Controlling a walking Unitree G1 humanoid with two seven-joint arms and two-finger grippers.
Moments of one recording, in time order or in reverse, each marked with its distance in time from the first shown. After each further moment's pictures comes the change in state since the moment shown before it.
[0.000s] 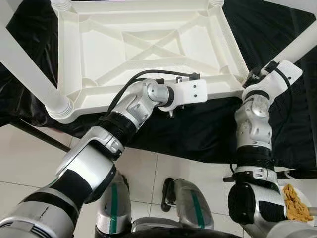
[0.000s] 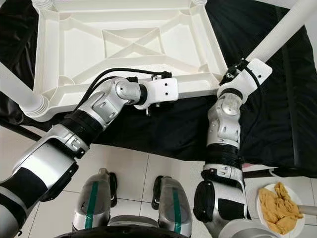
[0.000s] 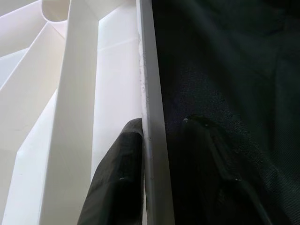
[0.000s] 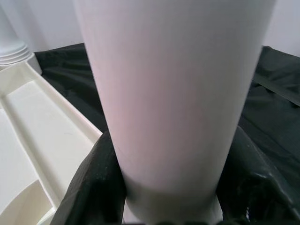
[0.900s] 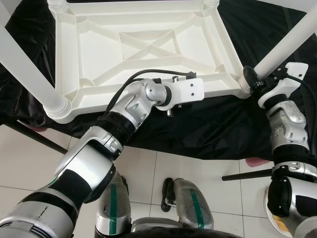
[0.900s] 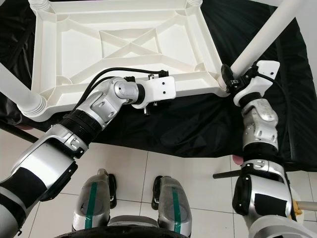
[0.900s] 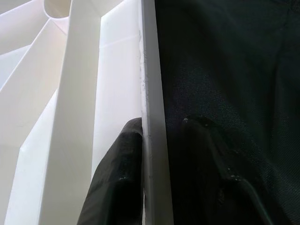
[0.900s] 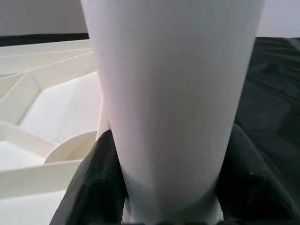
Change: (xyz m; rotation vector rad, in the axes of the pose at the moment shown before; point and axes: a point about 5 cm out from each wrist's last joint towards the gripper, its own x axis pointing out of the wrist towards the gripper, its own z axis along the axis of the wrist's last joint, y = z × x) left arm -0.002 0.001 -0.006 -0.022 0.018 0.007; right arm 0.033 -0.032 -0.005 -0.130 -0.002 0.709
